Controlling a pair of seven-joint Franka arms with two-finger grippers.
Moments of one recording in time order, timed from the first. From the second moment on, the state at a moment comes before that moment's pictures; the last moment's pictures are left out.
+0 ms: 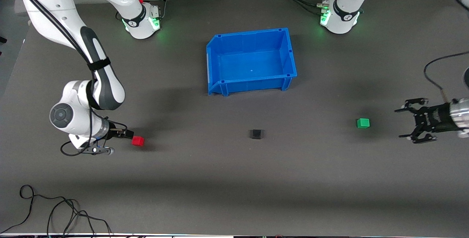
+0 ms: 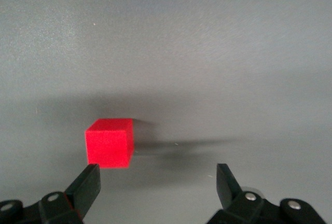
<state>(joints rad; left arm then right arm) 0.26 0.43 0.00 -1.73 -0.48 1.93 -1.11 0.16 0.52 -0.14 -1.91 0.11 2.37 0.08</state>
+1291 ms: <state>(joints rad) 0.31 0.54 -0.01 -2.02 -0.84 2.21 -0.57 0.17 0.68 -0.14 -1.76 0.28 2.38 0.12</state>
